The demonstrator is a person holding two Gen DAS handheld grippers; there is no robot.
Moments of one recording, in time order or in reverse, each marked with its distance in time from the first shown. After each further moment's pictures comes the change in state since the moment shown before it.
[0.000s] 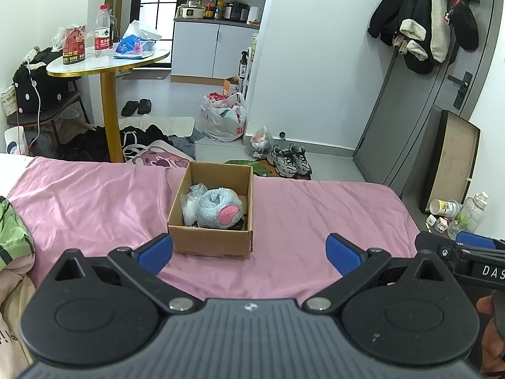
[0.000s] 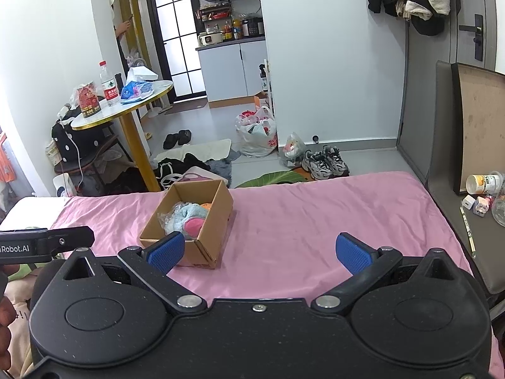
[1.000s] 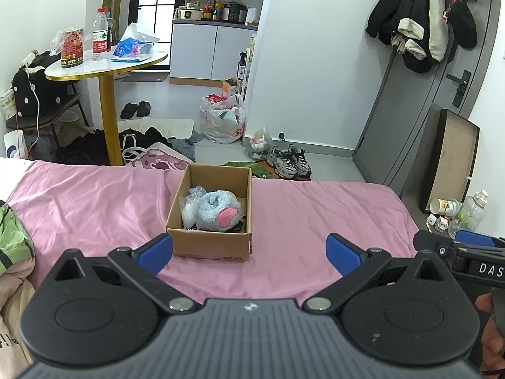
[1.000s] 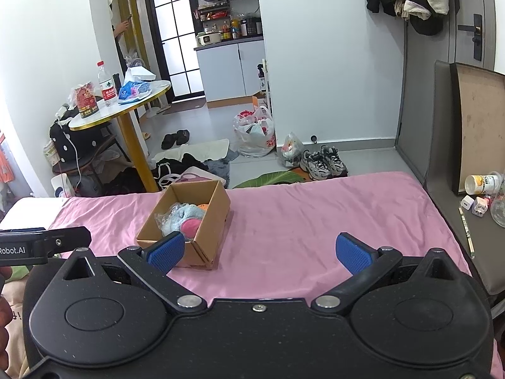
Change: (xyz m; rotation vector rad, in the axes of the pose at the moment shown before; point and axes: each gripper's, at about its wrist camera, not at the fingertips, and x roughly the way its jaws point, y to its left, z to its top) left arm -0.001 -0.003 0.003 0.009 -0.003 -0.001; right arm 0.002 0.001 -0.002 -0.004 -0.001 -0.007
